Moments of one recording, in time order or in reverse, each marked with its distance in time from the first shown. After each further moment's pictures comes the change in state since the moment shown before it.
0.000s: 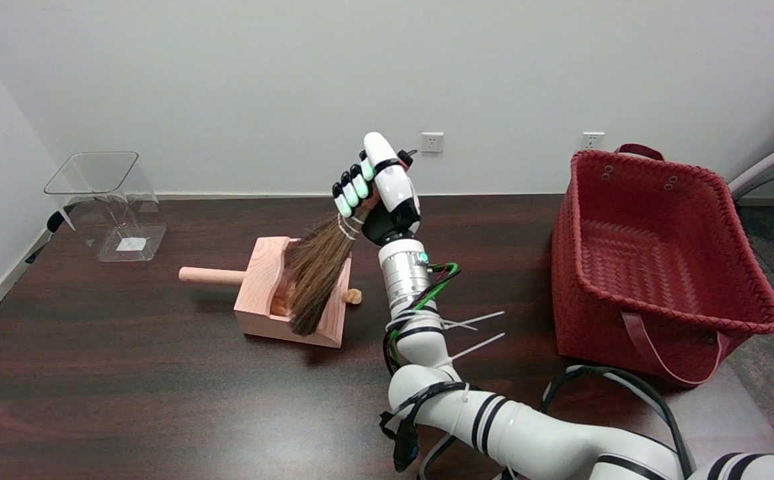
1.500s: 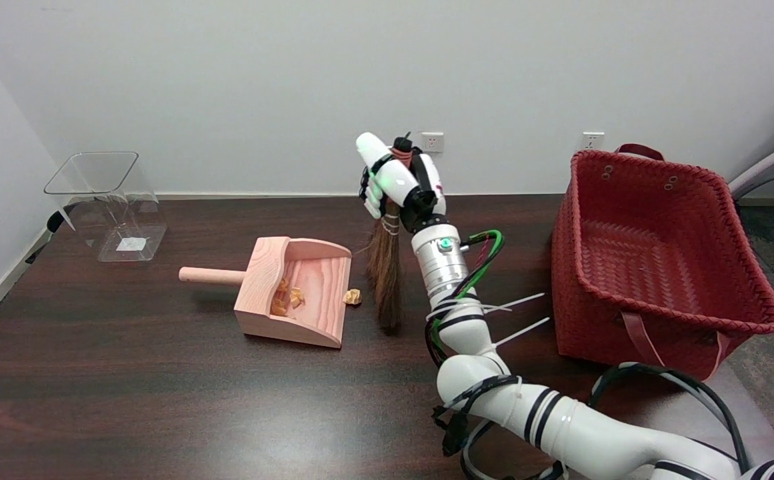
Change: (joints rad) arm -0.087 0.183 0.012 0.255 -0.016 -0.089 -0.574
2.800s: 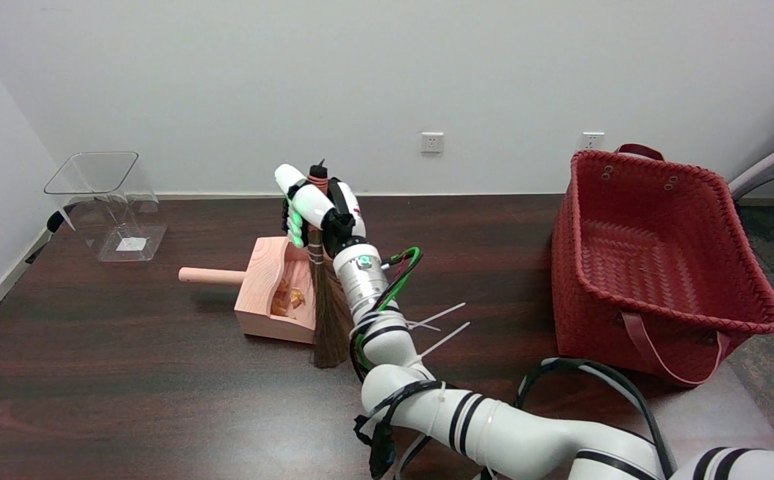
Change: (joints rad) arm 0.128 -0.242 -0.076 -0.265 0.063 -0.059 -0.014
